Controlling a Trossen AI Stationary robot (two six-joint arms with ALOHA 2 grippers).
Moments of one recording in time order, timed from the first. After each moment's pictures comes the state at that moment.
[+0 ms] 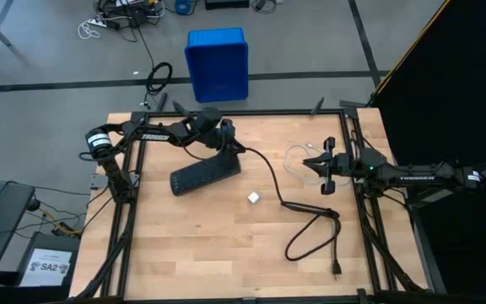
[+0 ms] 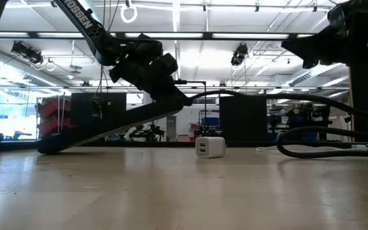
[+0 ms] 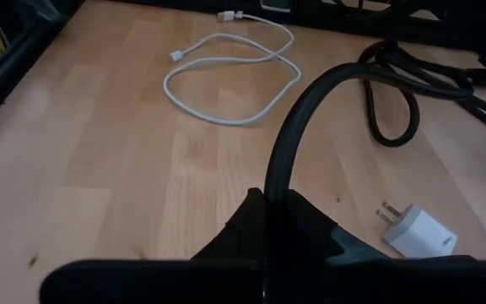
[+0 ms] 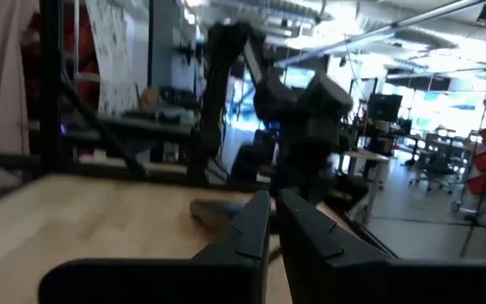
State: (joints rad) left arm 0.51 1.72 0.94 0.24 0.56 0.15; right arm -0.19 0.46 0.01 0.64 -0.08 -0.12
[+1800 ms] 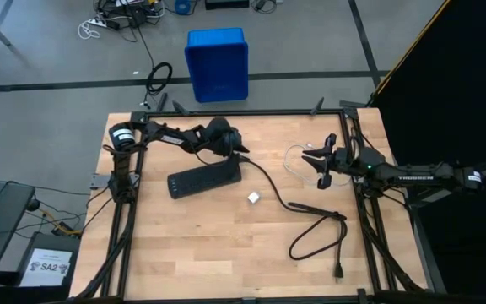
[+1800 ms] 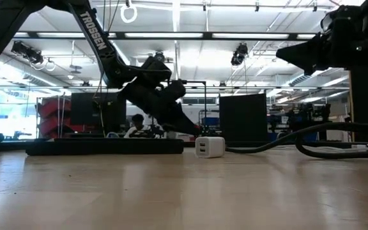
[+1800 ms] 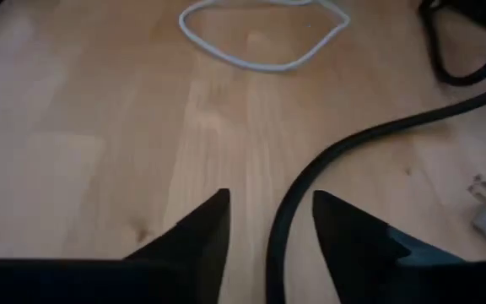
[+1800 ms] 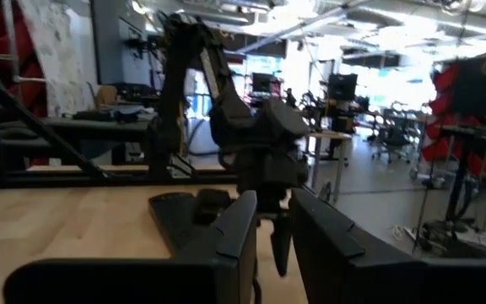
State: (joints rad) left arm 0.47 1.91 0.95 0.41 0.49 0.12; right arm -0.23 0.51 0.01 0.65 0.04 -0.08
